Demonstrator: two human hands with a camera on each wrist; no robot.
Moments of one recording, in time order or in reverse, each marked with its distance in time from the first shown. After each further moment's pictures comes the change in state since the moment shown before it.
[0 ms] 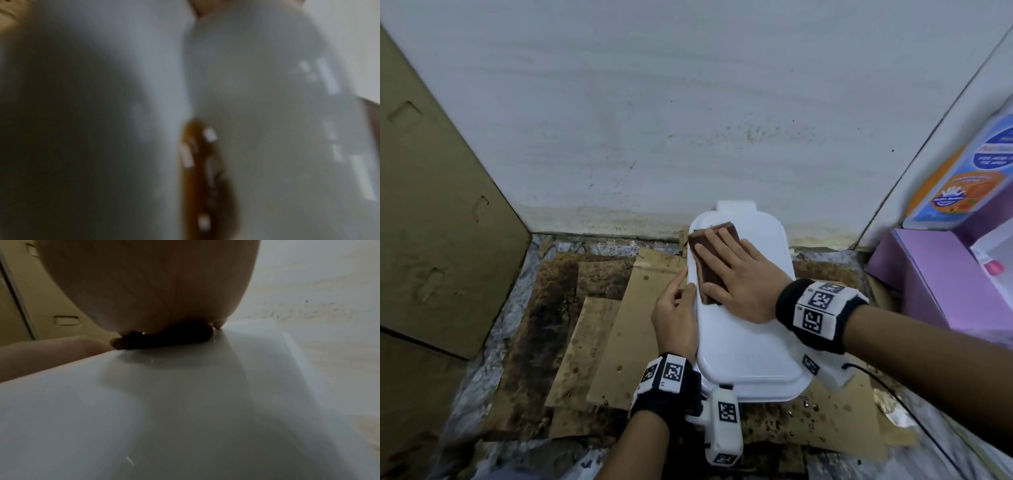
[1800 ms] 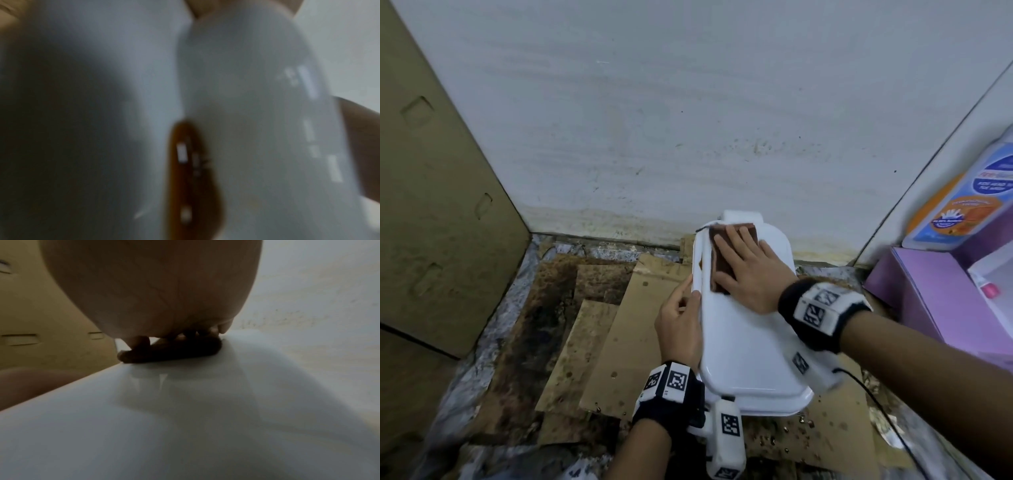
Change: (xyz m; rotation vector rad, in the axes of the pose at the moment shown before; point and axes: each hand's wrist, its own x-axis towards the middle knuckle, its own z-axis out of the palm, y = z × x) left_hand 0.003 -0.004 0.002 -0.010 -0.007 -0.010; right_hand 0.015 0.010 -0.018 0.076 -0.047 0.171
